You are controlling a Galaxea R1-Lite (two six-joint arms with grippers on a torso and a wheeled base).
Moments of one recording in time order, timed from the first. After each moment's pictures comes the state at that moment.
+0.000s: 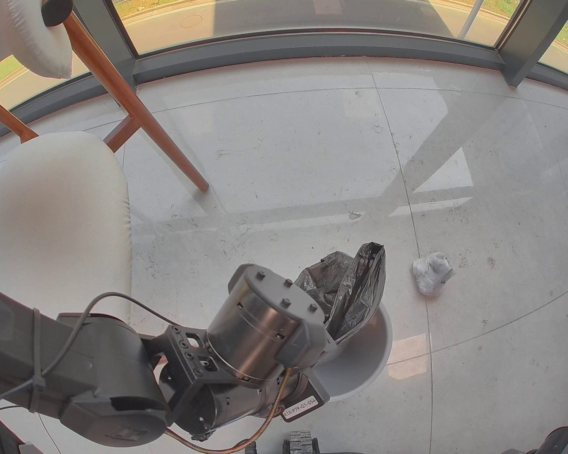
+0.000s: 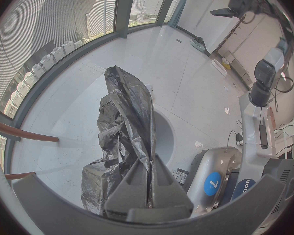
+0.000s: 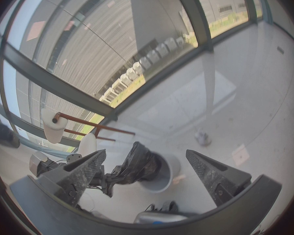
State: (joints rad) left arm -1.00 1.78 -0.92 -0.15 0.23 0.27; right arm 0.39 0.65 -0.53 0.05 0.01 0.57
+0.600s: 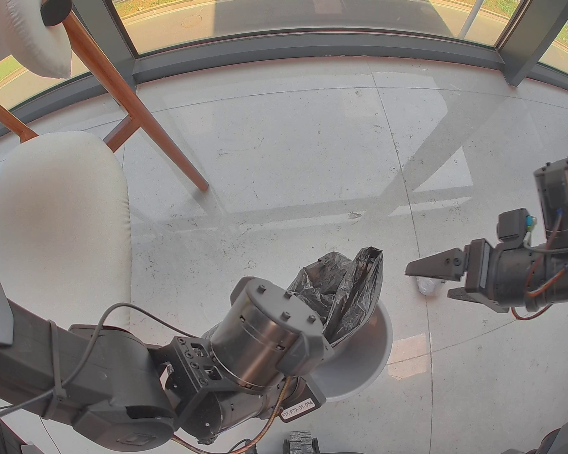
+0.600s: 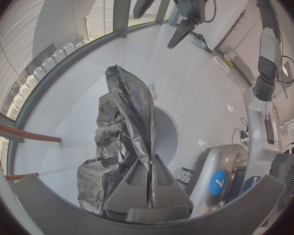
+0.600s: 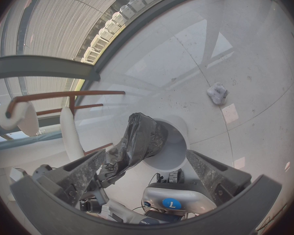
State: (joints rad) left arm -1.00 1.80 -0.87 -0.22 0.26 0.30; right arm 0.59 1.42 -0.91 0.13 0.05 0.73
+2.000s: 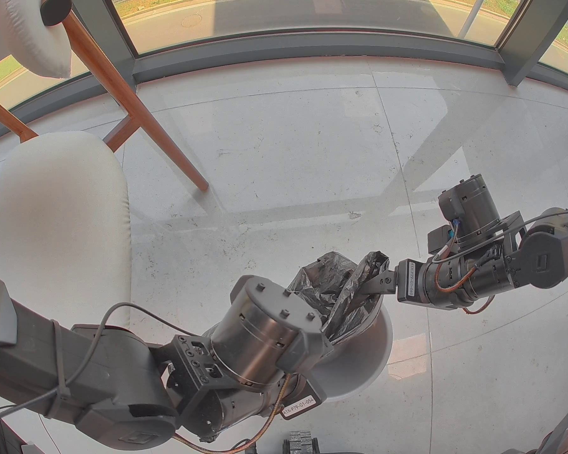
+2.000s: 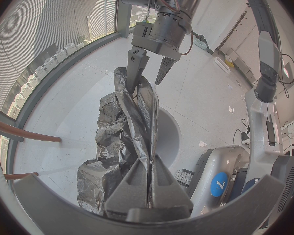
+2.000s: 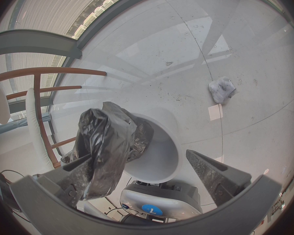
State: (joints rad) left arm -0.99 1.81 -0.87 -0.25 0.27 0.30; right arm 0.55 1.79 -1.05 0.13 0.04 0.59
